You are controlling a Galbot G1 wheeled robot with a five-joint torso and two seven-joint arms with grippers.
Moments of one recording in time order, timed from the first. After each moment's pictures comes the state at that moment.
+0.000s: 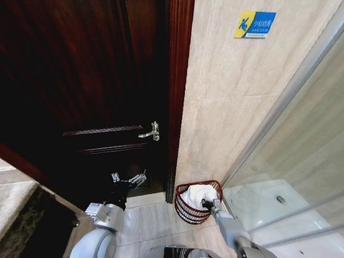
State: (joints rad) left arm 1.82 -1.61 -0.60 -2.46 -0.19 0.17 0.17; right arm -0.75 1.42 0.67 0.29 -0.11 0.15 -0.36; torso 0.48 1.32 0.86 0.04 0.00
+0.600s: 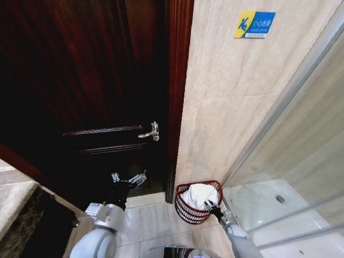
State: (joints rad) left arm 1.82 -1.61 -0.60 -2.46 -0.19 0.17 0.17; right arm -1.18 1.37 0.67 0.92 0.06 0.32 -0.51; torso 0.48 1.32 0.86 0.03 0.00
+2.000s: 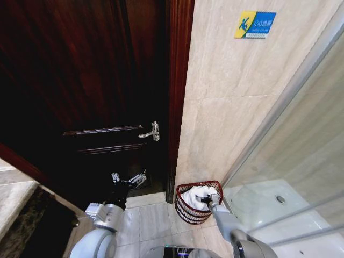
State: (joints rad) left arm 1.82 -1.61 -0.60 -2.46 -0.19 0.17 0.17; right arm -0.68 1.46 0.66 0.24 -0.13 0.08 -0.29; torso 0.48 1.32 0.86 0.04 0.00
